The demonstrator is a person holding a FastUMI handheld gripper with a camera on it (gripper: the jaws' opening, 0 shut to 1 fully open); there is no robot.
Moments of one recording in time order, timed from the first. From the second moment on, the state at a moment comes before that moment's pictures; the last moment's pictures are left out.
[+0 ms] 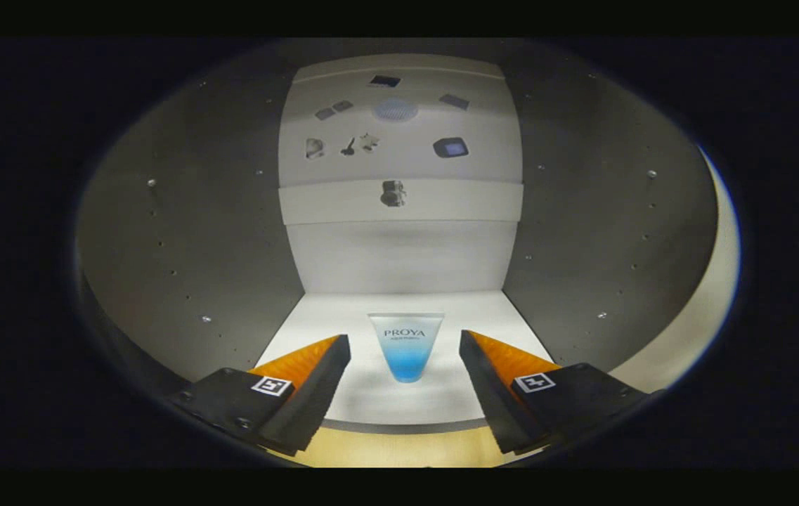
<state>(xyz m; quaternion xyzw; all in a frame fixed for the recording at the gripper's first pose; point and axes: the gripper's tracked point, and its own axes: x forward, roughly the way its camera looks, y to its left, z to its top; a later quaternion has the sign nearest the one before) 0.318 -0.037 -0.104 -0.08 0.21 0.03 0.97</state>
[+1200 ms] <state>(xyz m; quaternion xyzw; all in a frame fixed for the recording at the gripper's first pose) -0.001 -0.091 -0.065 -0.07 0.06 -0.05 0.99</state>
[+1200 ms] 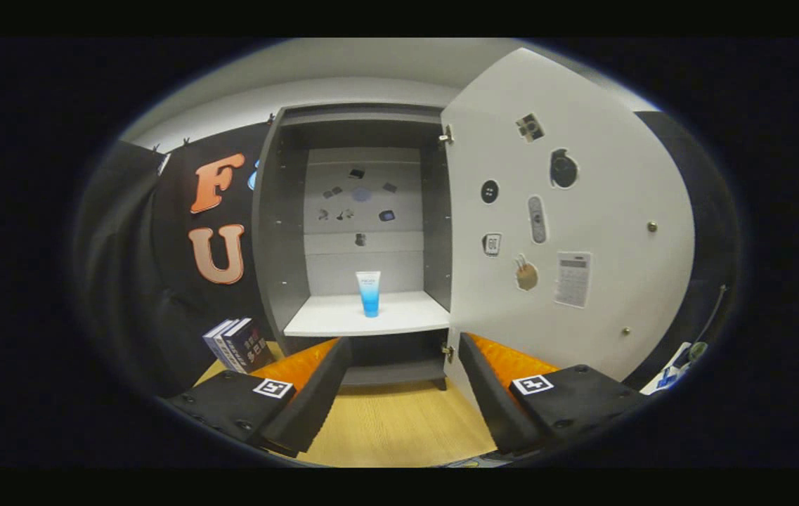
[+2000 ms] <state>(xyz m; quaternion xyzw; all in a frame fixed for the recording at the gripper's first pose) -0.110 -0.243 -0.003 -0.07 0.05 -0.06 0.99</state>
